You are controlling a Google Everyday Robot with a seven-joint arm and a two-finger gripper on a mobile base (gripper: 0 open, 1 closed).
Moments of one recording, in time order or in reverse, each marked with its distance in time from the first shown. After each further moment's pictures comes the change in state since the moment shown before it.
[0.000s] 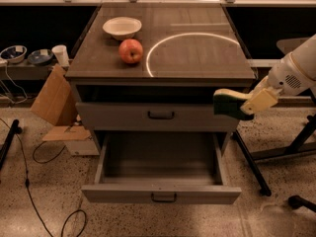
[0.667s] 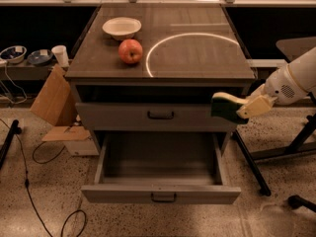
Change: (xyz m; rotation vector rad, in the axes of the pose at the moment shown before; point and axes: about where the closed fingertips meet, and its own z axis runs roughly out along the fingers) arm 0.010 -0.016 0.029 -0.021 -0.081 0.033
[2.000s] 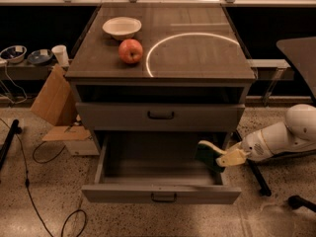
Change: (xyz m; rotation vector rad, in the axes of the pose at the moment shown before) arm 0.110 0.024 0.168 -0.237 -0.107 0.254
